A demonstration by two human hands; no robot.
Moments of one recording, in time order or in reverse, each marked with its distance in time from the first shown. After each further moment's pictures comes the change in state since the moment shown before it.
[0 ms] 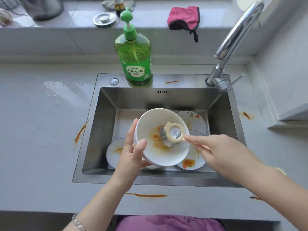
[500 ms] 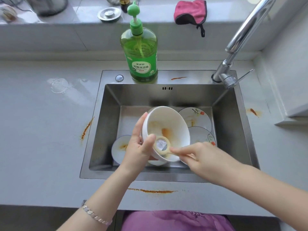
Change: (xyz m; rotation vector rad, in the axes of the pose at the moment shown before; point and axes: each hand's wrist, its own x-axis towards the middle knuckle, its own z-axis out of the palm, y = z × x) left_hand 0.013 -0.002 -0.009 0.051 -0.027 0.025; right_hand 0.012 -0.030 0.034 0.197 -0.169 -0.086
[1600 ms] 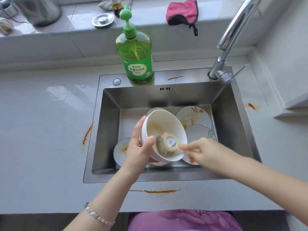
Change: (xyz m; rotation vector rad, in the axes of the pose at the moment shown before) left_hand -0.003 0.002 0.001 0.003 0.005 -0.096; right_hand 0.004 0.019 0.003 0.123 -0.012 0.122
